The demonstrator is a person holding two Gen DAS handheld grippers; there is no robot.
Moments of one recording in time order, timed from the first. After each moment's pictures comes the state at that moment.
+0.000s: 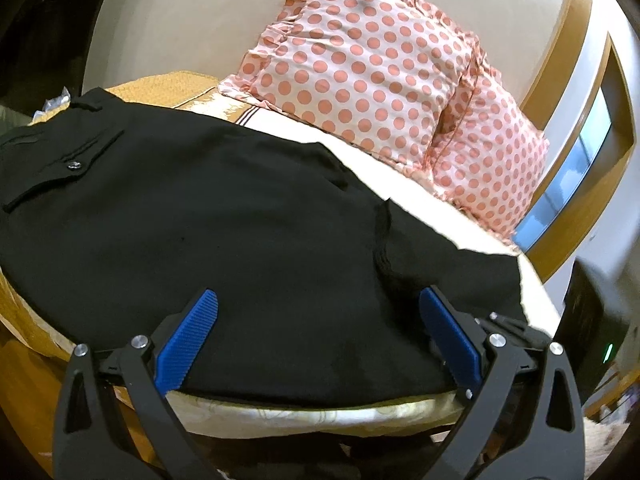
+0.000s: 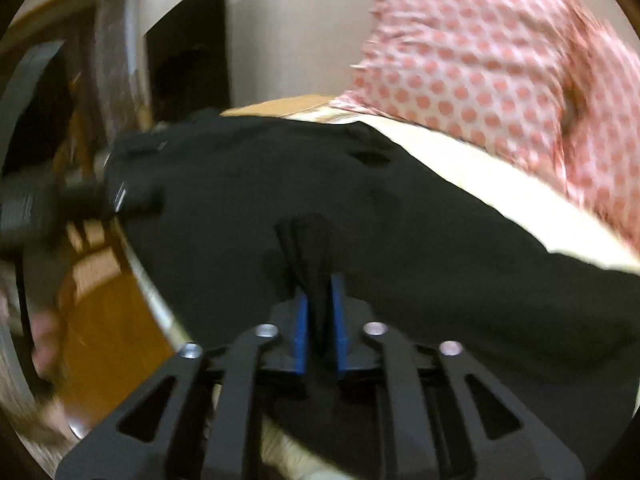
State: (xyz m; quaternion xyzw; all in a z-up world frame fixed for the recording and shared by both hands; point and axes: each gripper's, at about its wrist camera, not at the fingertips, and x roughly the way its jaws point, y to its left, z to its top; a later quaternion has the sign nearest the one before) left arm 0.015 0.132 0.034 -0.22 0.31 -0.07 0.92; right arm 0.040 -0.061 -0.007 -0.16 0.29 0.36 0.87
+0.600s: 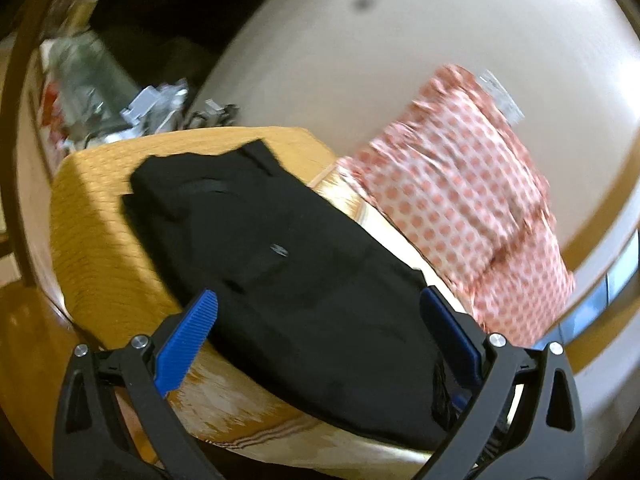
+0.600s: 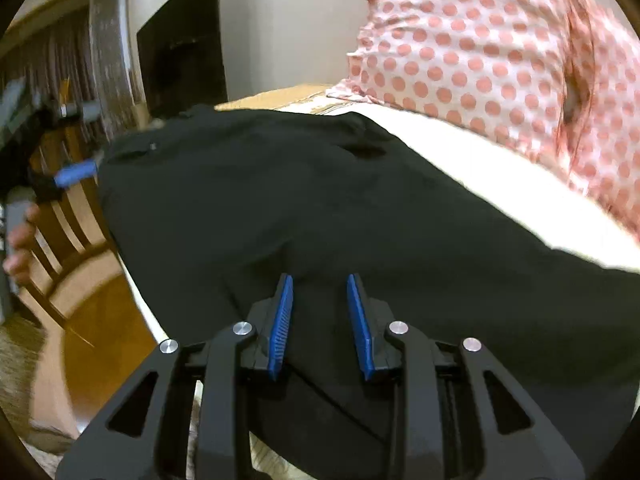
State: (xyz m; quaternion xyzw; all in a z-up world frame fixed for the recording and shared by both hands) left arm -0.038 0.278 0.047 -0.38 0.22 0.07 0.90; right arm 0.068 -0.071 -0.009 -0.09 0.33 0.34 0.87
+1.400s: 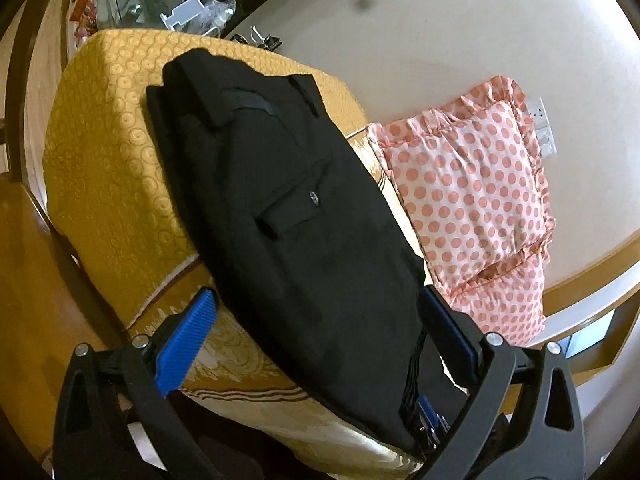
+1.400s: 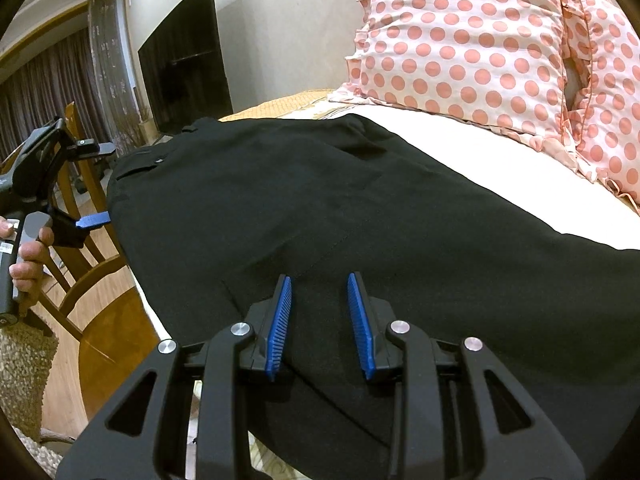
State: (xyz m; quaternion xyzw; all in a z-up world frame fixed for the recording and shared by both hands) left arm -0.034 0.288 0.013 -0.50 0.28 0.06 0.82; right arm 0.070 -0.072 -0.008 -0.09 0.32 0.35 0.88
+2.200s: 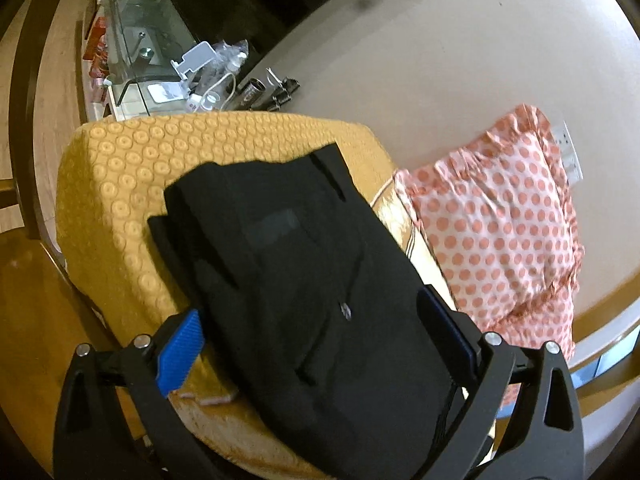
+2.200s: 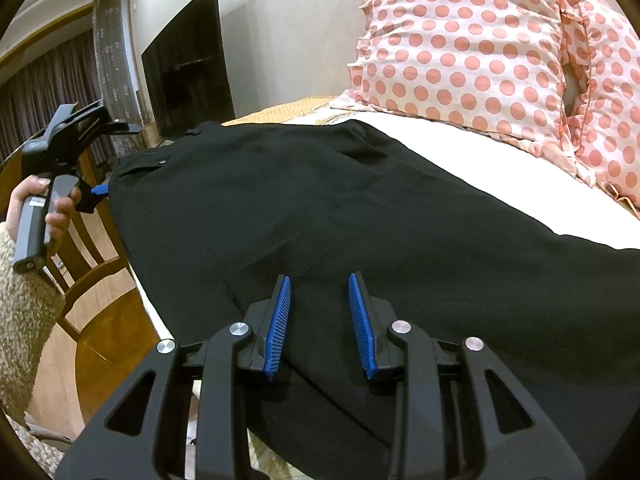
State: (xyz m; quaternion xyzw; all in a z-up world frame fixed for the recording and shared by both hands) left arm -0.003 0.337 0.022 -0.47 0.25 0.13 0.84; right arm 0.065 -0.072 -0.009 -0.08 0.30 0.35 0.88
